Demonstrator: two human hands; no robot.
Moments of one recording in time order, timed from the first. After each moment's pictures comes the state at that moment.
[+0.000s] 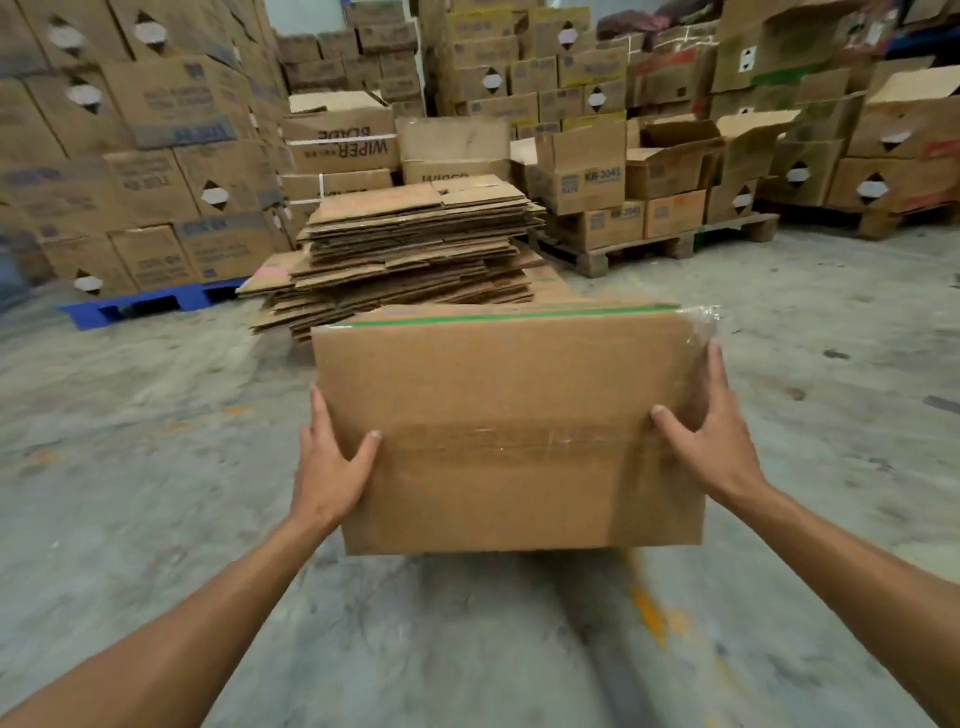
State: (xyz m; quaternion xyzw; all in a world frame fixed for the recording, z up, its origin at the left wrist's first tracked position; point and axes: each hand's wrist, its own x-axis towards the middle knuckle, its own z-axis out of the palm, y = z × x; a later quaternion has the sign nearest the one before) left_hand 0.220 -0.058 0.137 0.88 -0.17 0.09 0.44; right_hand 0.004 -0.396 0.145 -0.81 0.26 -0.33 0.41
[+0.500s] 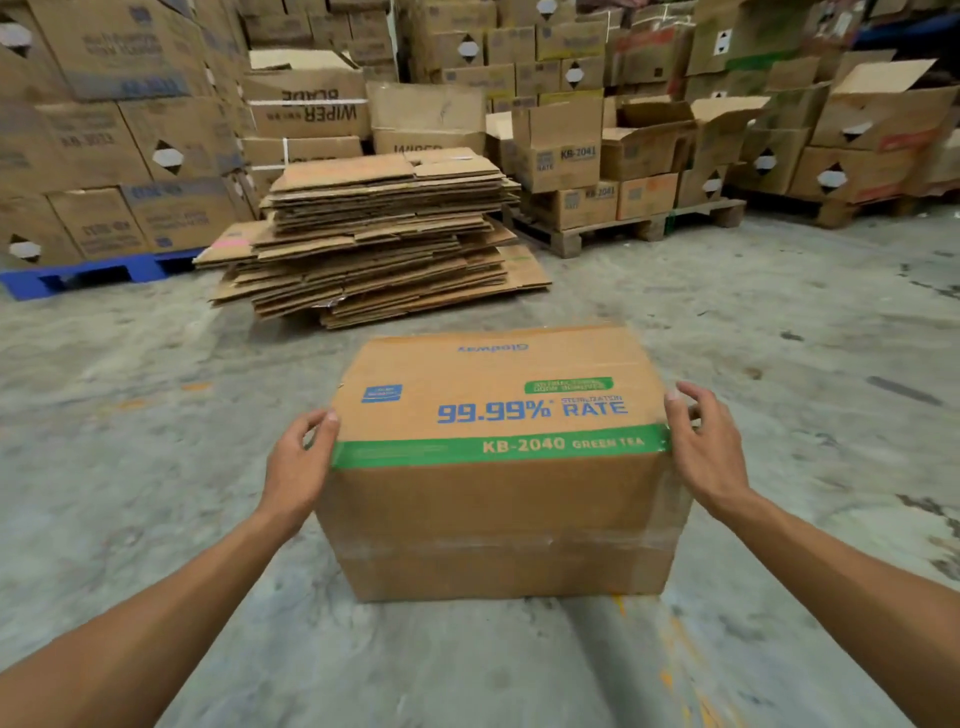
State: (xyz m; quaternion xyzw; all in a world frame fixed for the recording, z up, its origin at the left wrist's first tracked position) left_hand 0.218 -0.061 0.106 0.82 -0.14 0.06 0.55; right_hand -0.015 -0.407 0.109 -0.78 0.35 -0.35 0.38
